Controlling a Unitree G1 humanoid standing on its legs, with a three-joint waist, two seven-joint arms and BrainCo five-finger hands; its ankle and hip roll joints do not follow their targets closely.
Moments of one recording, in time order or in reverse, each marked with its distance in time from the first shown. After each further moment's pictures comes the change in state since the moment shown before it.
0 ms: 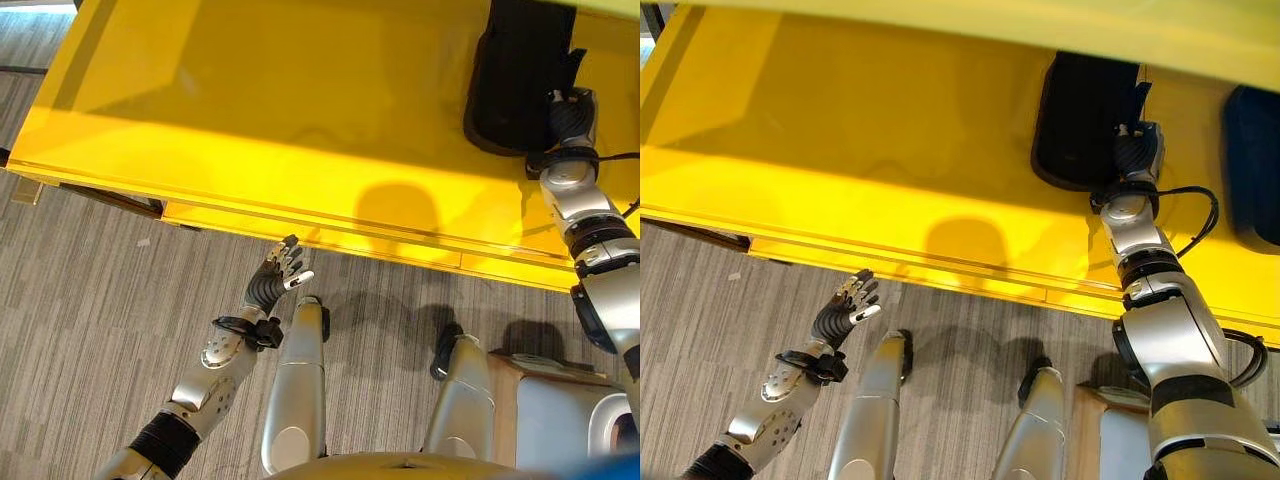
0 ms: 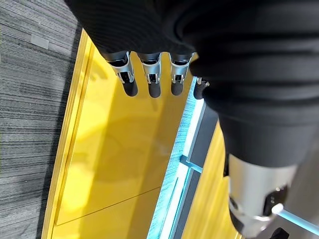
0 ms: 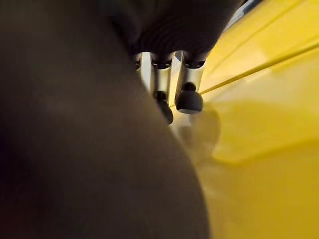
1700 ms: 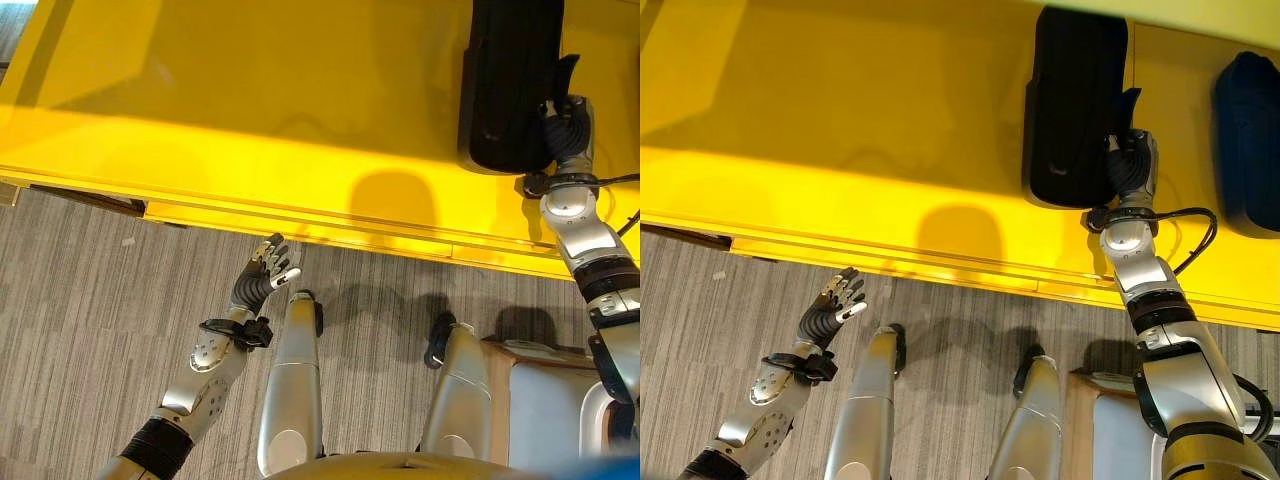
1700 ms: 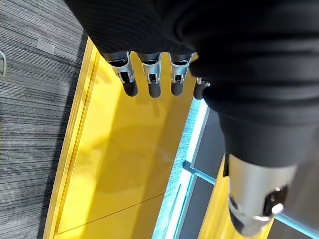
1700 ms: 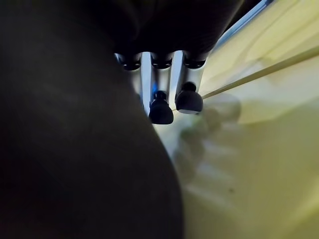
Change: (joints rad) left arm 0.030 0.000 0.068 0.000 0.000 -0.016 -0.002; right arm 0.293 -0.056 -0.125 -0.457 -0.126 -0.008 -0.012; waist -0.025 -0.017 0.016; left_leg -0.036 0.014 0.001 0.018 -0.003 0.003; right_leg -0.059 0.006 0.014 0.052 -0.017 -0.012
